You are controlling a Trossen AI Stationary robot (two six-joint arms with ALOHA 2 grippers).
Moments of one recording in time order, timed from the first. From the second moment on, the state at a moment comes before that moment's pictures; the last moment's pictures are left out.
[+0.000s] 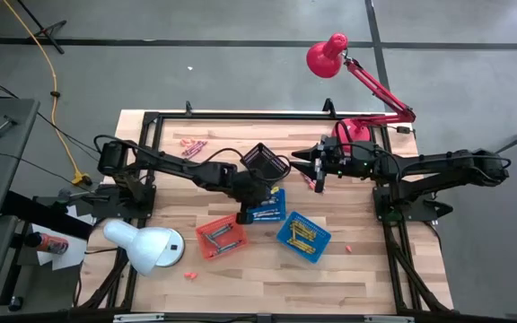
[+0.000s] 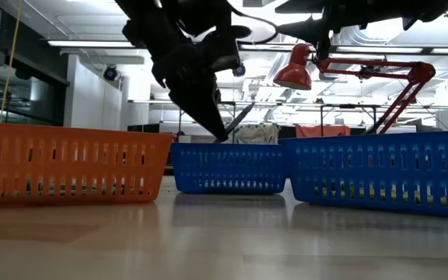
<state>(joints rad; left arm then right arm) -0.02 1.79 1.15 -0.33 0.06 0.08 -0.08 1.04 0.62 0.38 0.08 0.33</state>
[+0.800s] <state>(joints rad) 0.08 1.56 1.19 -0.49 0.01 0.04 -0.08 1.04 0.62 0.40 0.08 0.33</state>
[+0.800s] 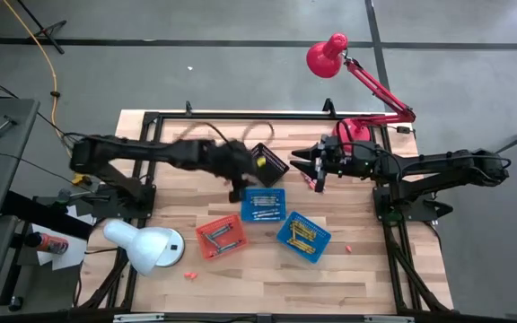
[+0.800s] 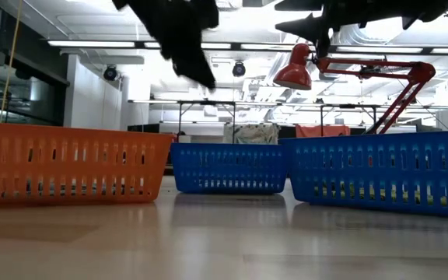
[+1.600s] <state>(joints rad) 0.11 1.07 0.83 0.06 0.01 -0.23 -0.08 1.04 0.62 0.43 0.08 0.33</state>
